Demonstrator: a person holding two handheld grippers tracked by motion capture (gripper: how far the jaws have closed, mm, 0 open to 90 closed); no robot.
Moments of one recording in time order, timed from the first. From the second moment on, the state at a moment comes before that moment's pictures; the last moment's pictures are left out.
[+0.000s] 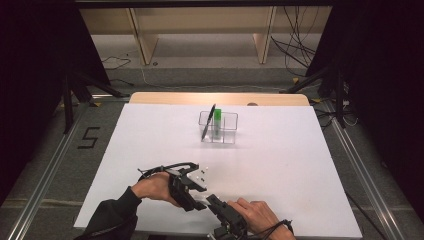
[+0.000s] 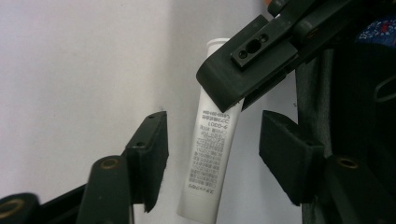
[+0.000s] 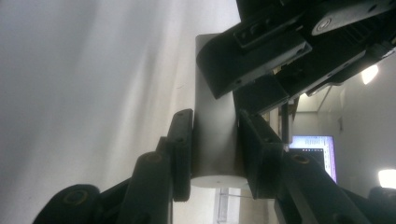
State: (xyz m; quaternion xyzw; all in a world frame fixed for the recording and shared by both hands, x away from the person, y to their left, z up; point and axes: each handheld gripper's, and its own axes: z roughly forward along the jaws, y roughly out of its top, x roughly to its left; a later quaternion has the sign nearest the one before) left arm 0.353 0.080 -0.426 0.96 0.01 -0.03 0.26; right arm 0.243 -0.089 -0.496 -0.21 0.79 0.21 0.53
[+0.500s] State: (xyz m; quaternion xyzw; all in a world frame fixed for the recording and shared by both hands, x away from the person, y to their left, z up) left arm 0.356 0.073 -0.430 0.97 -0.01 -0.04 0.23; right arm 0.242 -0.087 -0.498 -0.22 0.79 0.21 0.53
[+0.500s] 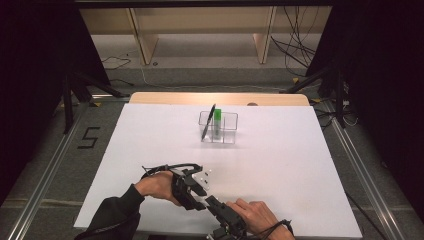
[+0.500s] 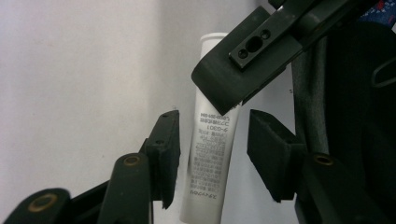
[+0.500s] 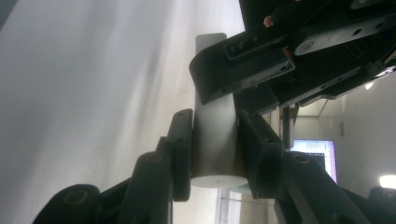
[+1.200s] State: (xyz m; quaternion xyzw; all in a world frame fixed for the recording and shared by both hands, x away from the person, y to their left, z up) left arm 0.358 0.071 -0.436 0.97 -0.03 -0.07 0.22; right arm 0.240 -0.086 -0.502 -0.24 0.79 0.21 0.52
